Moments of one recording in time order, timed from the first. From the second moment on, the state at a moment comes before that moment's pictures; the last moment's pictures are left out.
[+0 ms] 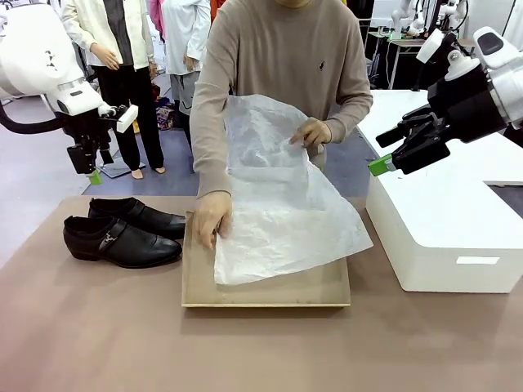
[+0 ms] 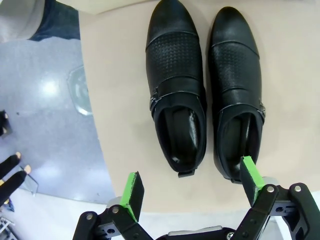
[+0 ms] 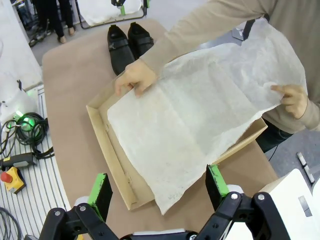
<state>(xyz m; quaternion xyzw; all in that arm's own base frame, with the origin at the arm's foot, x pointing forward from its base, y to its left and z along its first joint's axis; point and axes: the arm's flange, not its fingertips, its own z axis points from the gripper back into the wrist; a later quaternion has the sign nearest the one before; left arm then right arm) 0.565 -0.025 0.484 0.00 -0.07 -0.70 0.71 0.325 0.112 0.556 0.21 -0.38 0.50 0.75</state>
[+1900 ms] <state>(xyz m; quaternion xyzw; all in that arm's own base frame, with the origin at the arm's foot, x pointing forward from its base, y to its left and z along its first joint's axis) 0.644 -0.030 0.403 -0.04 0.00 -0.67 0.74 0.324 0.112 0.556 0.21 -0.38 0.50 0.75</state>
